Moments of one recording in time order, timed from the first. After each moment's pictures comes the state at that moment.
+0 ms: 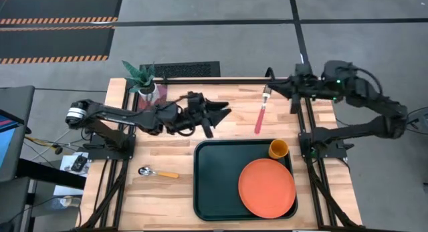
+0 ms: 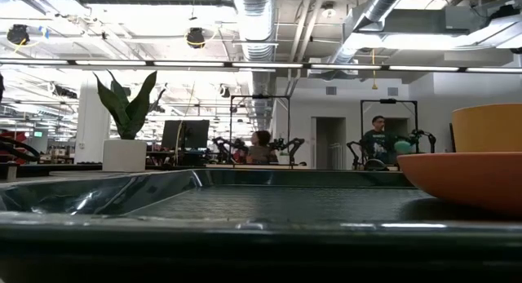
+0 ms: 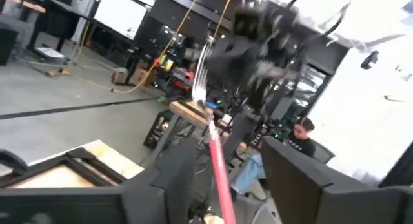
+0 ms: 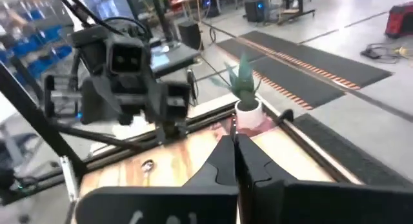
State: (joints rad) left arm -0.09 1.48 1.18 0.50 -0.35 -0.46; right arm -0.21 0.91 1.33 -0.60 0.04 0.25
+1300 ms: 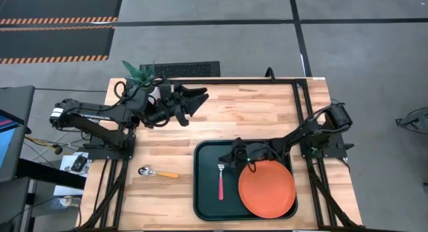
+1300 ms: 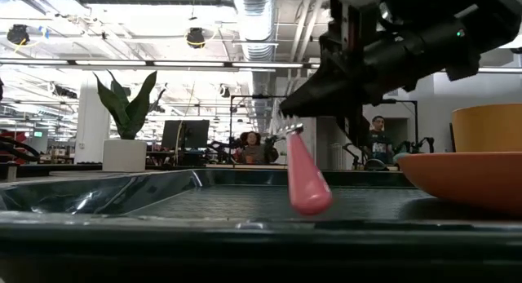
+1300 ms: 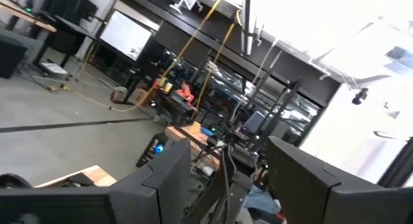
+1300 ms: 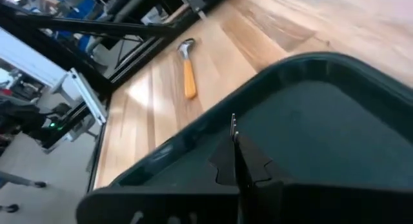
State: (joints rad) left arm -0.09 1.24 1.18 0.35 -0.40 -0.49; right arm 0.27 1.73 0.65 0.74 0.23 0.77
